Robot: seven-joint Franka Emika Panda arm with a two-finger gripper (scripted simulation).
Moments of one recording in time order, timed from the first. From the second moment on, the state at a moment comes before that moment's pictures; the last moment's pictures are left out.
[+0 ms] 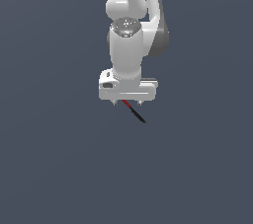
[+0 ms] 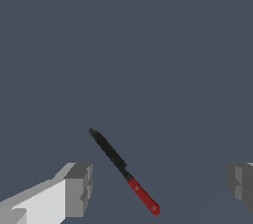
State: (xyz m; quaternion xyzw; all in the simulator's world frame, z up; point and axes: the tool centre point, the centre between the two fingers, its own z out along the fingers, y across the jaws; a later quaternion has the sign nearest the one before) arm 0.004 0.003 0.195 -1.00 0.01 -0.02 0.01
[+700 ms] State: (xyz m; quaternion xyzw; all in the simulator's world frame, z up) arm 0.001 -0.018 0.193 -1.00 0.04 -0.01 0.01
